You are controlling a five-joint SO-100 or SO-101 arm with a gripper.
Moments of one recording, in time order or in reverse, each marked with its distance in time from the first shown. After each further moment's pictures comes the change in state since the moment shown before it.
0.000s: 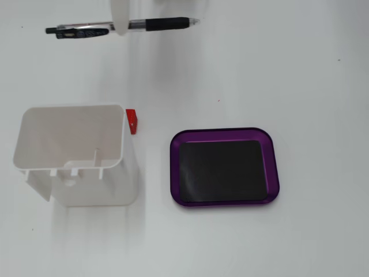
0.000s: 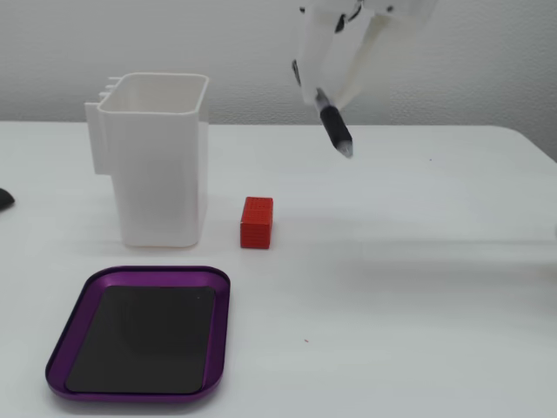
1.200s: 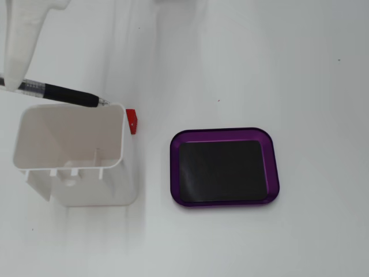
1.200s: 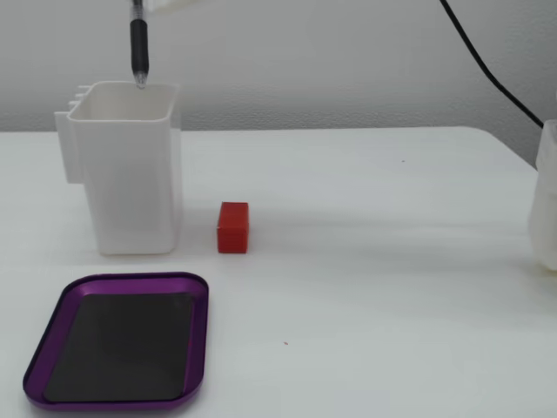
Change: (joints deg) arm 4.7 -12.9 -3.9 -44.9 -20.4
